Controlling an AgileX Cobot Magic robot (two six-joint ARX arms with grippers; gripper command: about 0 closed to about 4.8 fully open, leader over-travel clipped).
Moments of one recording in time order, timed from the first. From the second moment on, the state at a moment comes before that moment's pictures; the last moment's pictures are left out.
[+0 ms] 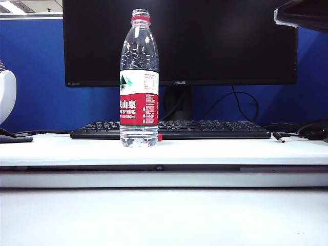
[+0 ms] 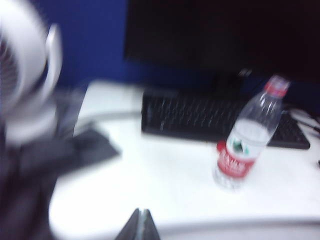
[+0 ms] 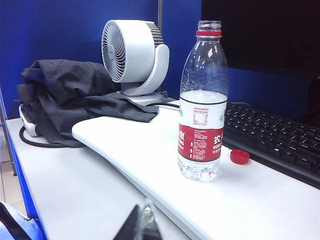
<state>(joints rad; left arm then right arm) 0.36 0.04 0.90 -0.98 0.53 -0.05 0.87 0.01 0.04 0.08 -0.03 -0.02</state>
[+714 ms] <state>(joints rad) 0.07 0.01 0.17 -0.14 0.19 -0.06 0.87 0.00 0.04 0.07 -0.03 -0.02</state>
